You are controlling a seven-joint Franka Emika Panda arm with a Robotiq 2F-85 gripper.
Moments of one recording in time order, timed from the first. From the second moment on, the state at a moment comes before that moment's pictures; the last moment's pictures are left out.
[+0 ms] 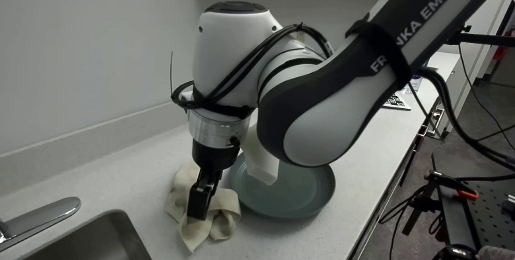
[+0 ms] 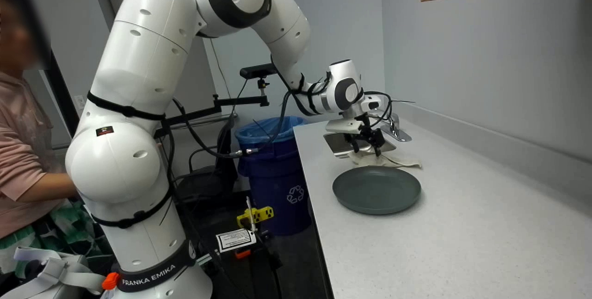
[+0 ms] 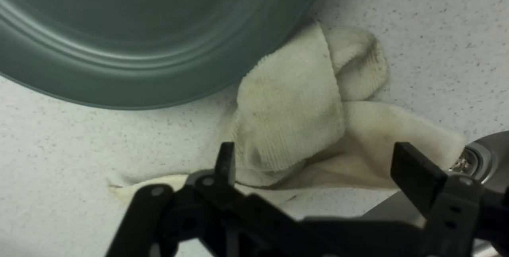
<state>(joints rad) 0.38 0.59 0.04 -1.86 -0.23 2.69 0.20</state>
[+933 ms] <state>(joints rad) 0.42 0.79 -0.02 -1.66 -0.25 2.69 0.20</state>
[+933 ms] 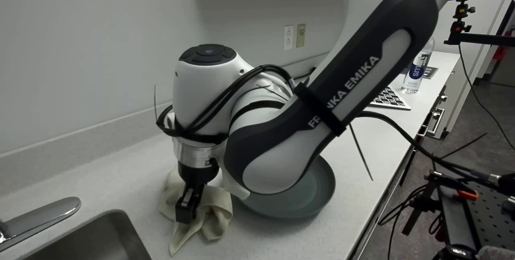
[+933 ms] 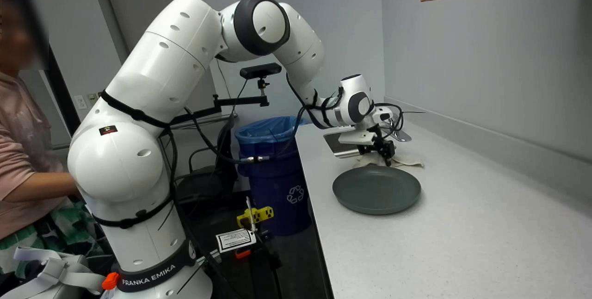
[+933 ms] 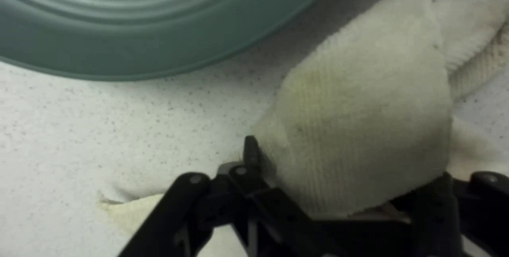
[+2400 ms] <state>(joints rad) 0.44 0.34 -0.13 -2.02 -0.37 2.68 0.38</state>
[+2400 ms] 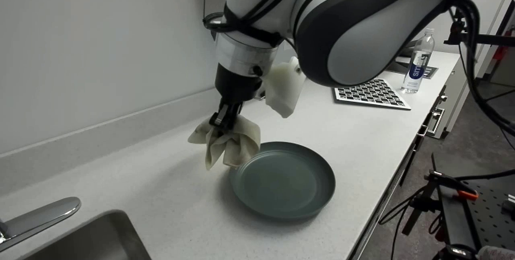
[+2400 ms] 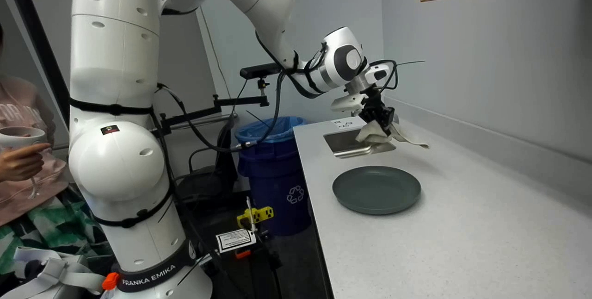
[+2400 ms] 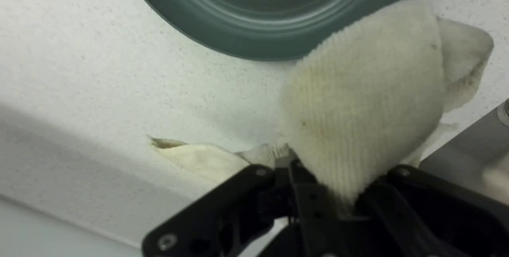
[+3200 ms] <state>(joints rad) 0.31 0.19 -0.07 -2.29 -0.38 2.67 0.47</state>
